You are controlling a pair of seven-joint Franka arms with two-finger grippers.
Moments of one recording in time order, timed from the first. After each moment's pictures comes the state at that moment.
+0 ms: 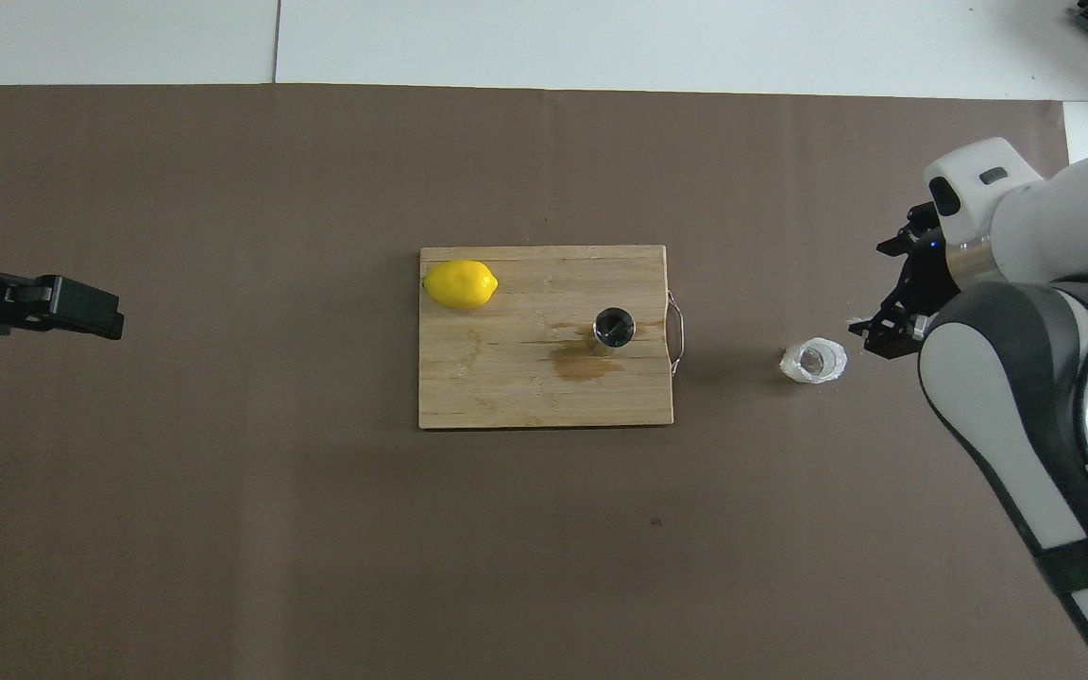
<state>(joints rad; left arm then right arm) -0.03 -0.03 -0.06 -1.60 -0.02 1.54 0.02 -0.06 0.07 0.14 -1.84 0.06 2.00 -1.03</state>
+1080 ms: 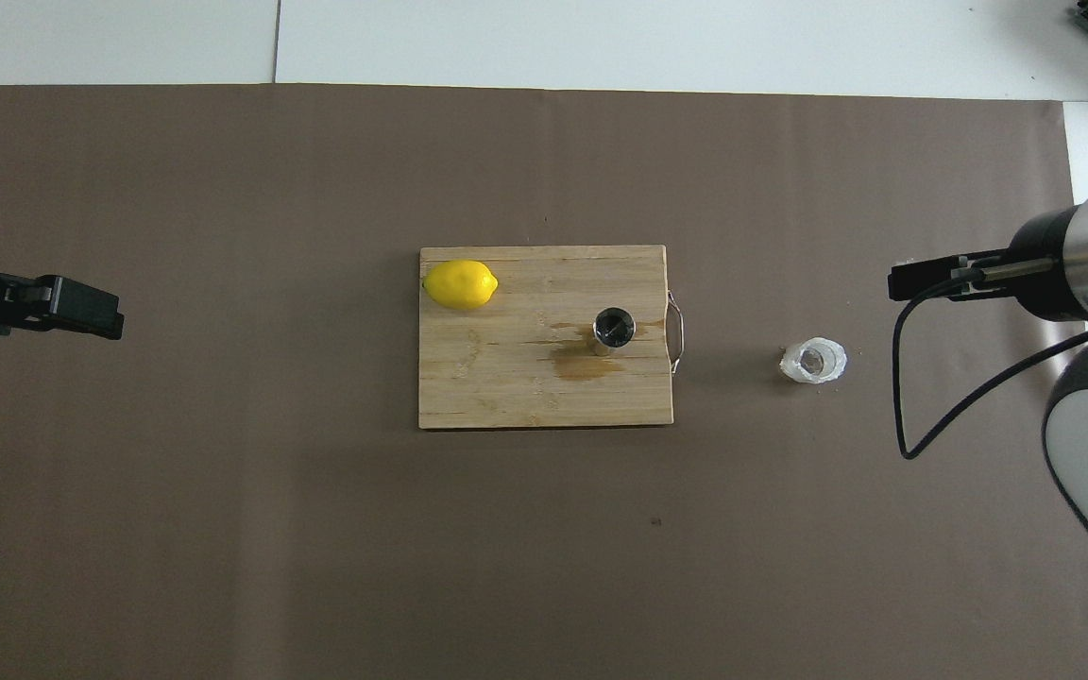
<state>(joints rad) -0.03 -0.03 -0.06 -1.60 -0.02 1.54 0.02 -0.06 -0.06 0.14 -1.71 0.03 1.80 0.05</state>
